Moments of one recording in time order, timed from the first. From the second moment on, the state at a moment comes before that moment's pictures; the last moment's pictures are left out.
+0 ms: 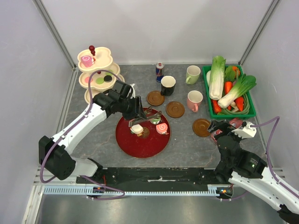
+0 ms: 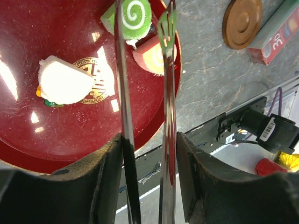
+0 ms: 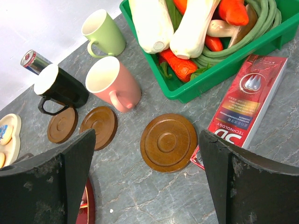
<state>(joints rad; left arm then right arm) -0.56 1.36 1.23 -0.82 0.28 -0.59 0.91 0.25 0.50 -0.73 1.12 0.94</state>
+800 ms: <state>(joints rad) -0.56 1.48 1.21 -0.78 0.29 -0.58 0.91 0.25 0.50 -0.73 1.12 0.94</state>
